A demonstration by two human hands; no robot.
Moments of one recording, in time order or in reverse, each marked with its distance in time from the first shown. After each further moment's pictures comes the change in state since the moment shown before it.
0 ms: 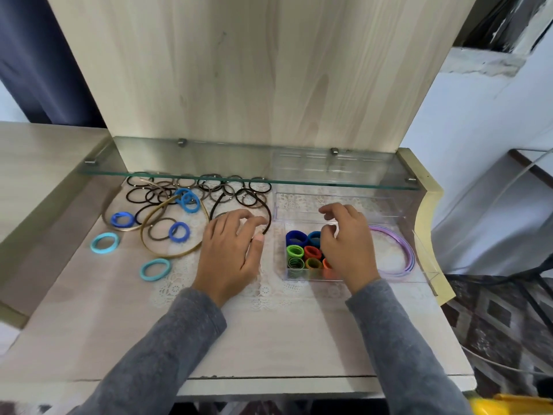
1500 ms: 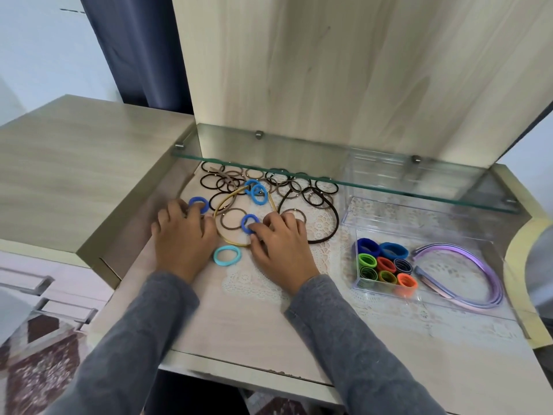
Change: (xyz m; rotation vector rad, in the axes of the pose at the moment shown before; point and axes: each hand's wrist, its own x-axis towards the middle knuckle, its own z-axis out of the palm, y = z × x) left_hand -0.029 -0.132 -0.077 0.355 -0.040 -0.677; right_hand -0.030 -0.124 0.143 -0.170 -0.280 -0.475
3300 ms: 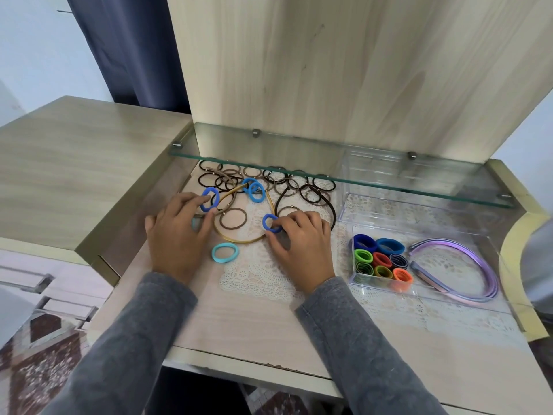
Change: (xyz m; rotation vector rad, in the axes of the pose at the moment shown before) left_hand -0.006 -0.009 0.001 -0.213 0.345 0.209; right_hand -0.014 0.026 -0.009 0.059 0.177 0.132
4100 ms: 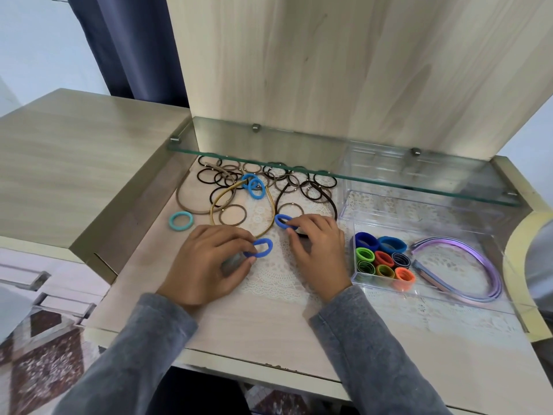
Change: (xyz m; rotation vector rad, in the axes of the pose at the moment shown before) left_hand -0.031 0.020 -0.016 -0.325 -0.262 0.596; right_hand -0.012 0.019 -0.013 0.221 -0.010 0.083
